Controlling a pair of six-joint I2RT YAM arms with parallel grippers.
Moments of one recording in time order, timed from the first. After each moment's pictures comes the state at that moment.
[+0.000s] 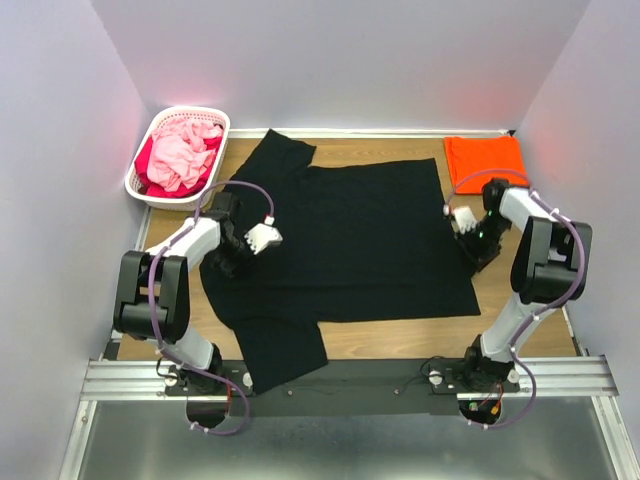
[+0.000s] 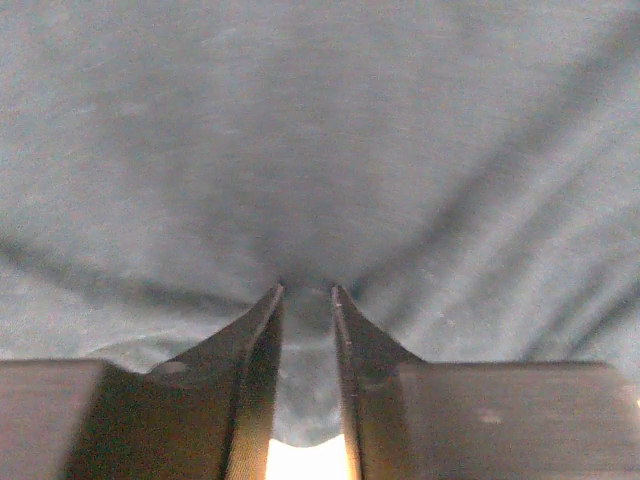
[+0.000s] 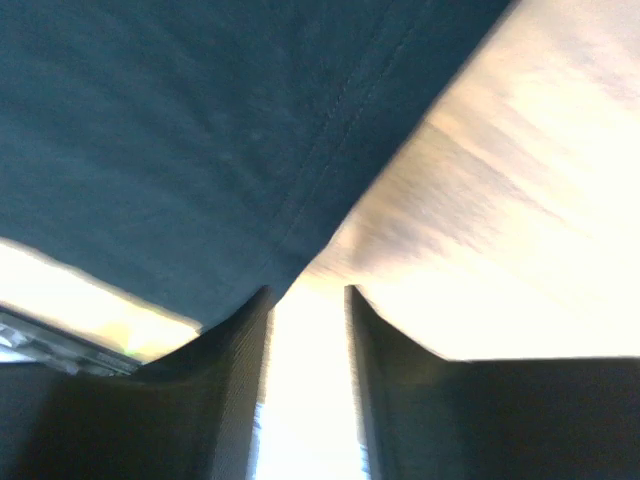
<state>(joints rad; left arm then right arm) -0.13 1.58 0.91 -0.70 0.24 0.87 -0.16 1.82 1.16 -1.02 -0.13 -0.77</state>
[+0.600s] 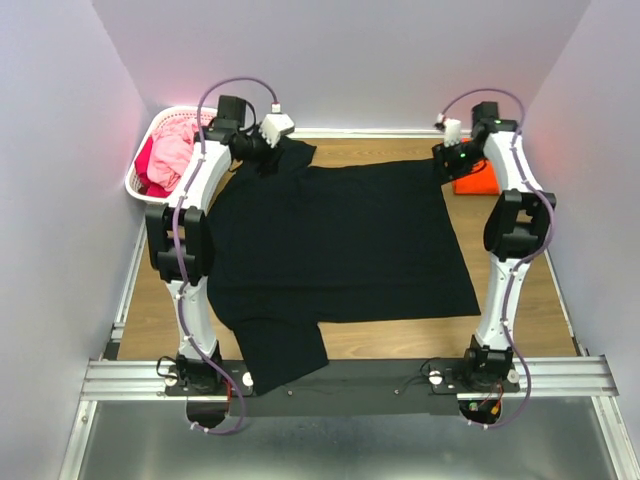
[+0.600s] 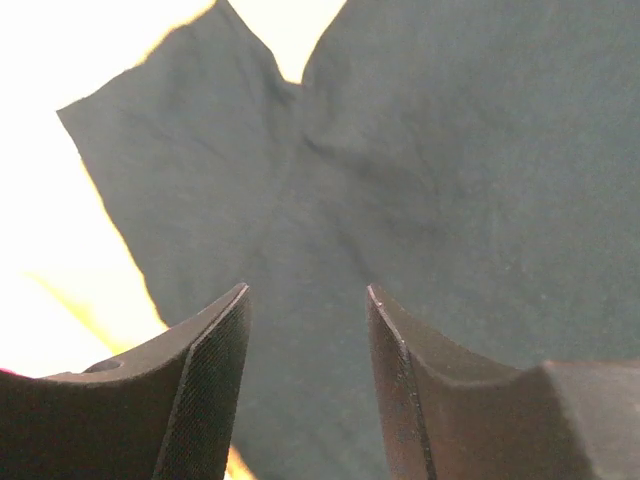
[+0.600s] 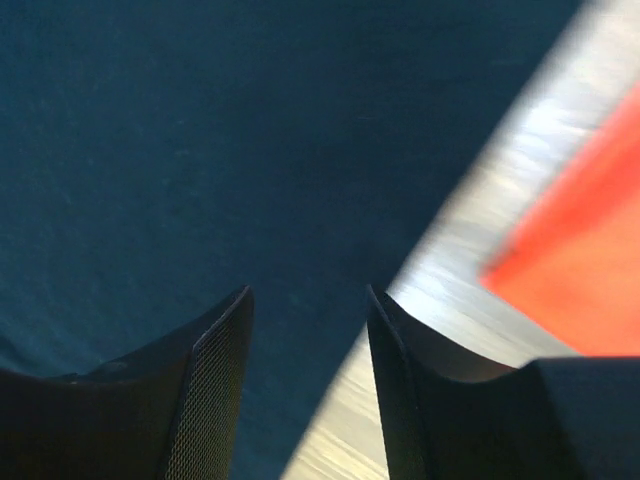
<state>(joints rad) -0.13 2.03 1.94 -0.74 0.52 0.69 -0.10 2.31 2.22 -1.10 -0.50 -0.48</state>
